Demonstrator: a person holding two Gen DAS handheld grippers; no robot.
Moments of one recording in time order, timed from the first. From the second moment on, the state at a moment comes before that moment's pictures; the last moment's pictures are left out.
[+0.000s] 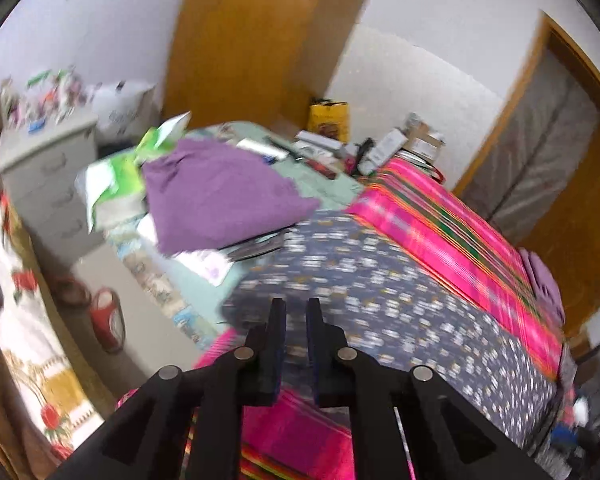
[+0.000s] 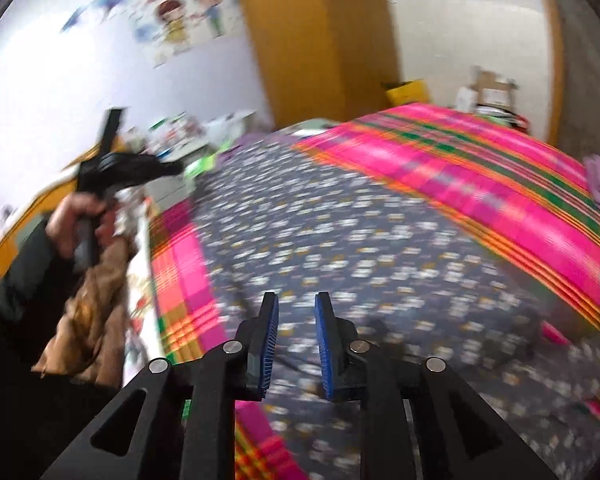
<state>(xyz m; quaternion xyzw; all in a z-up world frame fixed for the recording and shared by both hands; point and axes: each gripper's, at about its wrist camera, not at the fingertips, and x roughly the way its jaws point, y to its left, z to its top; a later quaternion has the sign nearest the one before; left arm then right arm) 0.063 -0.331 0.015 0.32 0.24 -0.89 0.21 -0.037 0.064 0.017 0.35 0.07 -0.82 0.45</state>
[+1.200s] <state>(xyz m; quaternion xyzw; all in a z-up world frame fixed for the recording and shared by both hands) -0.053 -0.071 -0.002 0.42 0.04 -0.90 0.03 -0.085 0.201 0.013 0.38 -0.03 -0.90 0.21</state>
